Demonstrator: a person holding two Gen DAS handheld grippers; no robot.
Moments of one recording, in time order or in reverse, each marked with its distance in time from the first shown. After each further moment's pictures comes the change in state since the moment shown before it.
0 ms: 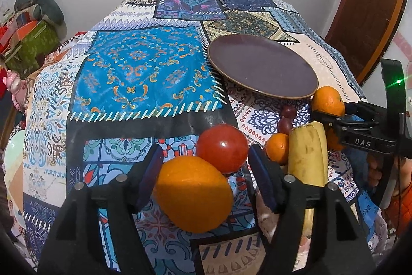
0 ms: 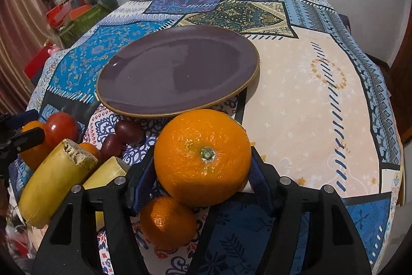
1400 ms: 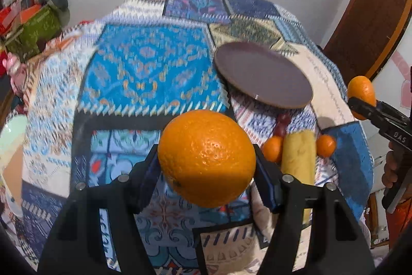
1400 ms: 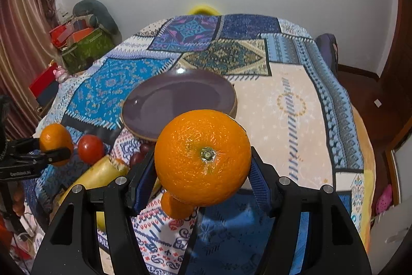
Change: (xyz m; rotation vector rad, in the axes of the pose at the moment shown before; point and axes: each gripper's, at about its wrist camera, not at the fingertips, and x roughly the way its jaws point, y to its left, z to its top) left arm -0.024 0.012 0.007 -0.071 -0.009 -0.041; right arm -0.074 0.000 0.007 0.018 -0.148 -0.026
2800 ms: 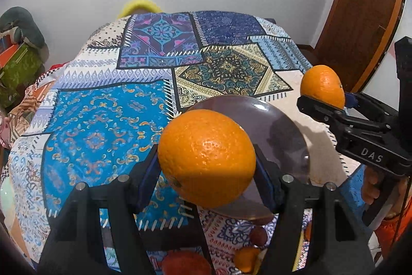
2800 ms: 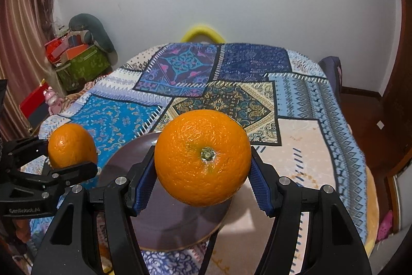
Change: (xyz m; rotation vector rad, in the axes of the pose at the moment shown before) left arm 0.078 -0.055 0.113 0.121 -0.043 -0.021; right arm 0.068 -0.007 0.087 -0.022 -0.083 -0.007
